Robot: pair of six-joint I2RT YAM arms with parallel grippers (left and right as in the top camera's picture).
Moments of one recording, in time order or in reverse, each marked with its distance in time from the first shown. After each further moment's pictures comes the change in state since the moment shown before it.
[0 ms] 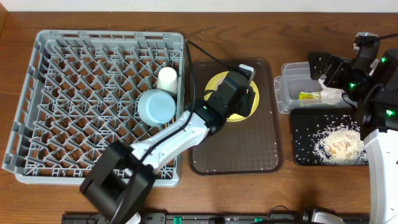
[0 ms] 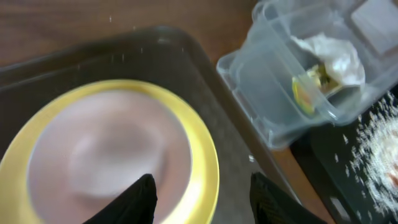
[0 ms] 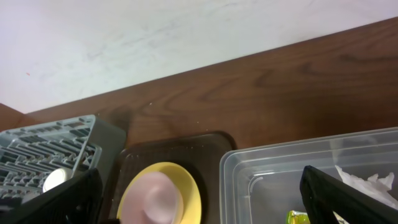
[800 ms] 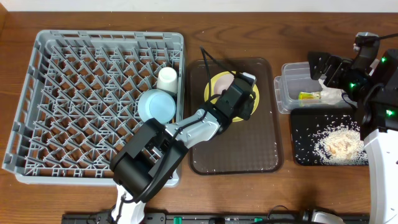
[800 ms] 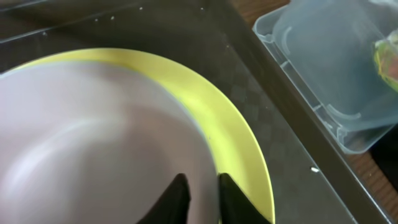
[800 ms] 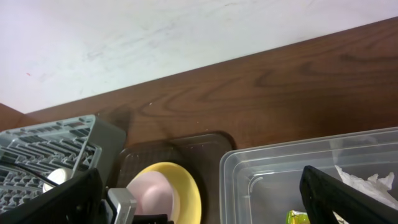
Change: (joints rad) left arm -0.001 0.222 0.000 0.170 -0.036 0.041; right arm 0.000 0.000 0.000 0.000 0.000 0.000
